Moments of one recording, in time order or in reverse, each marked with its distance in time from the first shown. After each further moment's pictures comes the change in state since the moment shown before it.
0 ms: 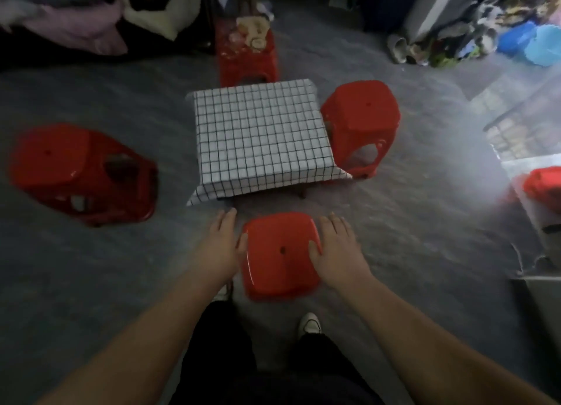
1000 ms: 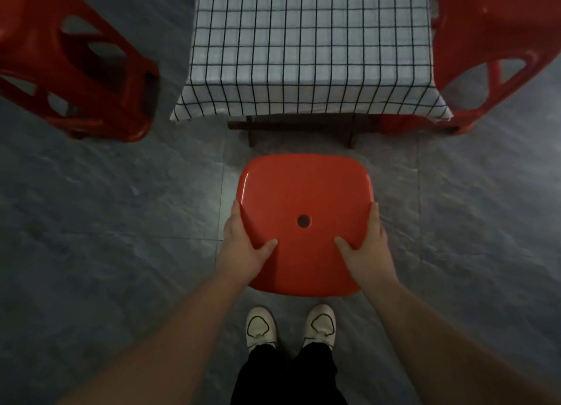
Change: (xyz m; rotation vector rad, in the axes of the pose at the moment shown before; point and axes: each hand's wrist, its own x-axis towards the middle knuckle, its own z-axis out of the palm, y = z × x) left_hand 0.098 -0.136 0.330 -0.475 0.080 -0.432; right_hand 0.163 0.179 0.285 0.465 -0.089 0.199
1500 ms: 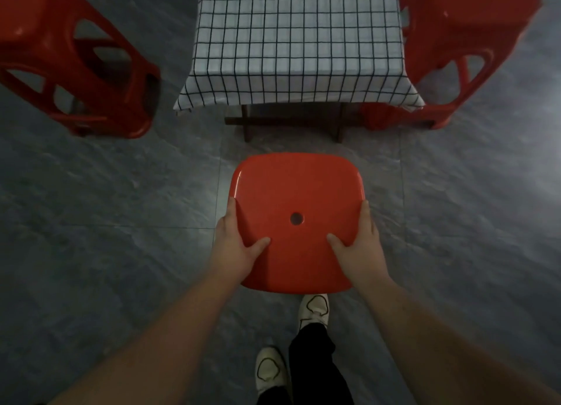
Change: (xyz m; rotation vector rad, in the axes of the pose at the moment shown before) left_hand -0.078 -0.029 -0.006 0.024 0.038 0.099; right_hand -0.086 0.025 -0.008 -0.002 0.044 -0.039
